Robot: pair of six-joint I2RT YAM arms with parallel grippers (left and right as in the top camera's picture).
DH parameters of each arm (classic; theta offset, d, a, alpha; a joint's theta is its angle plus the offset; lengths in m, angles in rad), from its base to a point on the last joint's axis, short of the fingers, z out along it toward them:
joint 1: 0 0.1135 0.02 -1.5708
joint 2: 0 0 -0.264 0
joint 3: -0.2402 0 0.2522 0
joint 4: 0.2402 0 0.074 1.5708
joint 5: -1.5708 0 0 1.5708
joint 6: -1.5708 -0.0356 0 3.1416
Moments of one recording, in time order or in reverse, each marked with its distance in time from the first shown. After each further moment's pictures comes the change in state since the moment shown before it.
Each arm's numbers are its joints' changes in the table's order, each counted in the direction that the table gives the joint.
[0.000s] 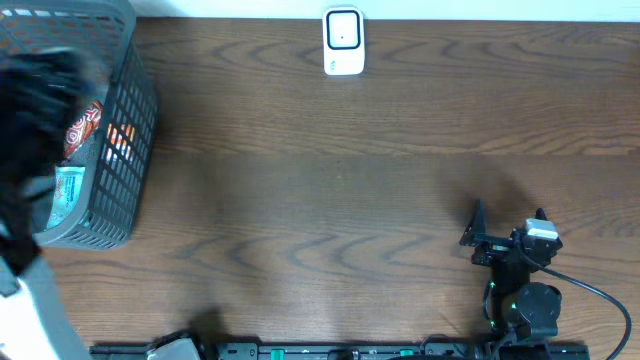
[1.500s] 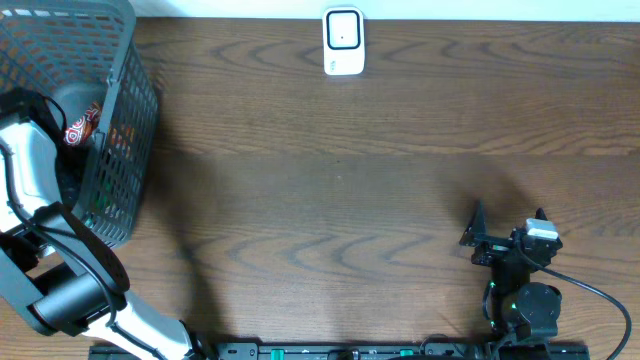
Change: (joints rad) left arm 0.188 0.631 0.375 -0.017 0.541 -0.002; right arm 0.000 0.000 0.000 0.000 0.000 0.000
